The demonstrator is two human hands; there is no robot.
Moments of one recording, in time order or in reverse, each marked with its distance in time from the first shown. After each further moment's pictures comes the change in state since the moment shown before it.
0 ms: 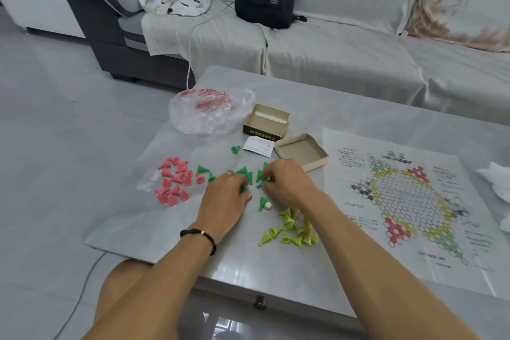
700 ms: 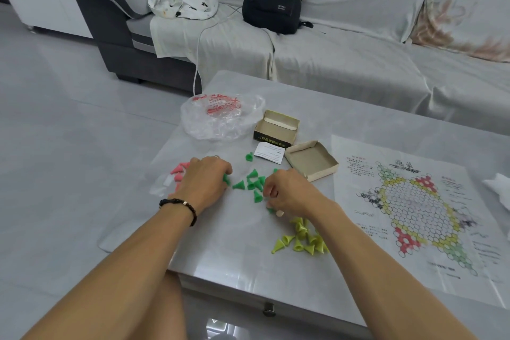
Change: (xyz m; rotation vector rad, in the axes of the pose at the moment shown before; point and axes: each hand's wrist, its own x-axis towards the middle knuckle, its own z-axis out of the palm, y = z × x) left_hand 0.043 -0.044 -0.055 0.354 -0.199 0.072; right_hand -0.004 -0.025 -0.006 0.055 -0.163 0.000
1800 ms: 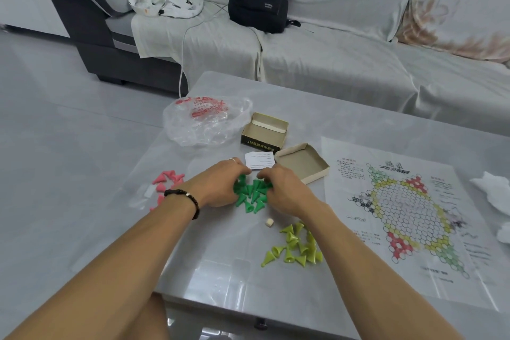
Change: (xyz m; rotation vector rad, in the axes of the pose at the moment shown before) left_hand 0.035 0.033 -0.005 -0.152 -0.293 0.223; right_hand 0.017 0.016 -0.002 0.037 0.098 0.047
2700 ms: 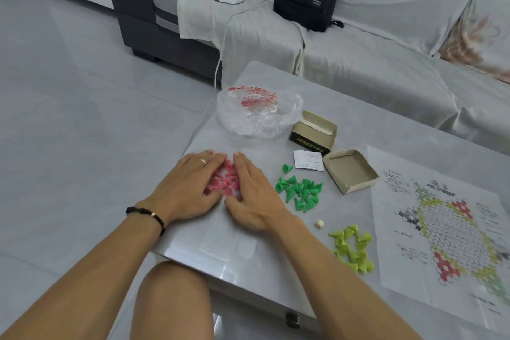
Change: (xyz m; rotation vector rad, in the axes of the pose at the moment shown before) left_hand -0.094 -0.136 0.031 -0.033 0.351 -0.041; right_hand 0.016 -0.119 0.080 0.052 -0.010 -0.294
